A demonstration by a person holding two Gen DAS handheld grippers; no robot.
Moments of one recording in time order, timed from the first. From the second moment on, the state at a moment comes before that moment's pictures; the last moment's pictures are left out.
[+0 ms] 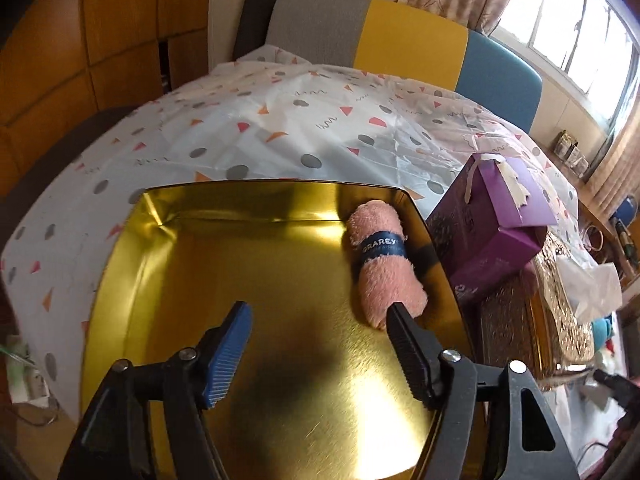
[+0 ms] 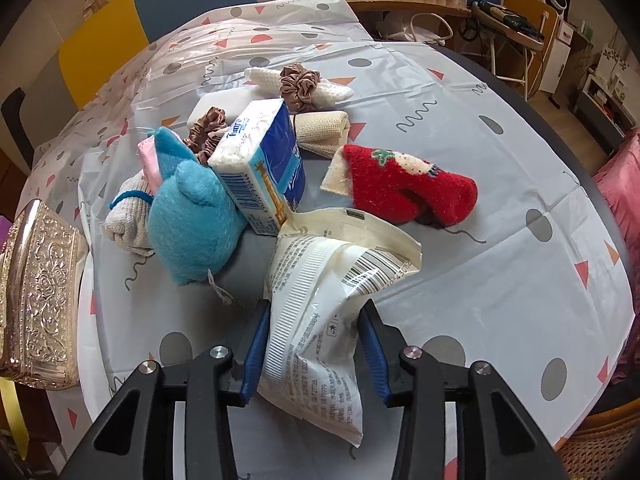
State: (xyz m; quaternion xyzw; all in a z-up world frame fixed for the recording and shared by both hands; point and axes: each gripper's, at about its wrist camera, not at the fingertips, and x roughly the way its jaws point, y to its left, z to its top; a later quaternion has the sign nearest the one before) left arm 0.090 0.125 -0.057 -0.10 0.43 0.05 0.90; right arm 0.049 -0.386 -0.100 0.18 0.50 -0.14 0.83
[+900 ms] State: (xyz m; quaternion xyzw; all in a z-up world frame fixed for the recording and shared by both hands) left arm 0.037 0.128 -0.041 -0.06 0.39 0.08 0.92; right arm 0.041 -0.219 0.046 0.08 0.33 0.12 0.93
